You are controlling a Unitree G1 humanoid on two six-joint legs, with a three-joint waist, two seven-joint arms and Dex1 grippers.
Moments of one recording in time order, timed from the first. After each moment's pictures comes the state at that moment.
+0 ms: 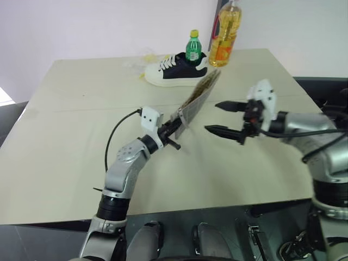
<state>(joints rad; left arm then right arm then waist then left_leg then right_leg) -0.39 0.04 -0.06 -0.11 -0.34 0.43 -0.48 -0.52 -0.64 -0.06 -0.31 0.52 0.87 0.83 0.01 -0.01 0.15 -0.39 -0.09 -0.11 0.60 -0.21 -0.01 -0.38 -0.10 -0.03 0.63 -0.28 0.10</state>
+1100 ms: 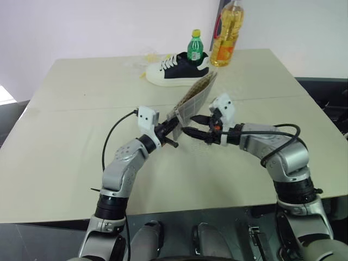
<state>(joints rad) -0.38 0.06 -0.05 -0.11 -0.38 0.45 -0.45 -0.55 -0.48 0.12 -0.28 0.46 0.87 0.66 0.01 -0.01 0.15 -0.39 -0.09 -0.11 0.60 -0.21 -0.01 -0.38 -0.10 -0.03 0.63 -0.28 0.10</state>
